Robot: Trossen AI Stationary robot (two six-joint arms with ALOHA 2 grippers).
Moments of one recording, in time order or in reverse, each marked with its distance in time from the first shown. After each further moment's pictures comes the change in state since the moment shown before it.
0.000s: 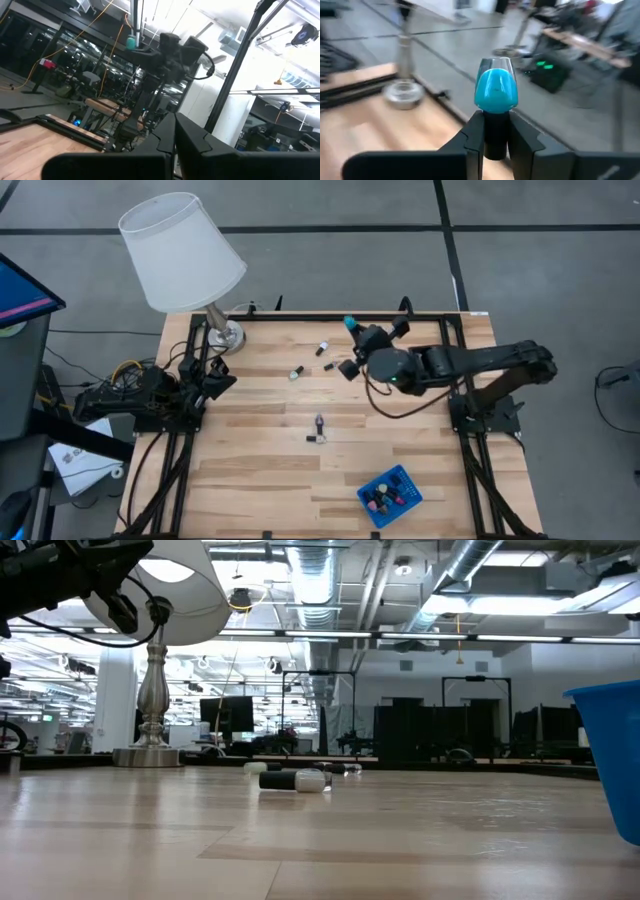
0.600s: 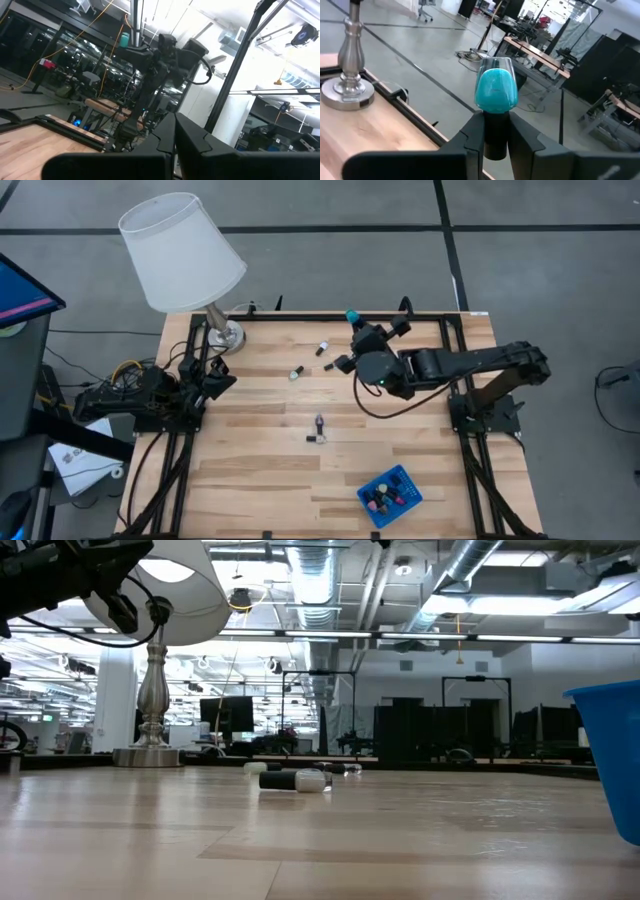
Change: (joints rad) left arm 0.000 0.000 0.000 0.001 0.000 0.000; right arm -0.019 0.053 0.001 0.037 0.172 -0.096
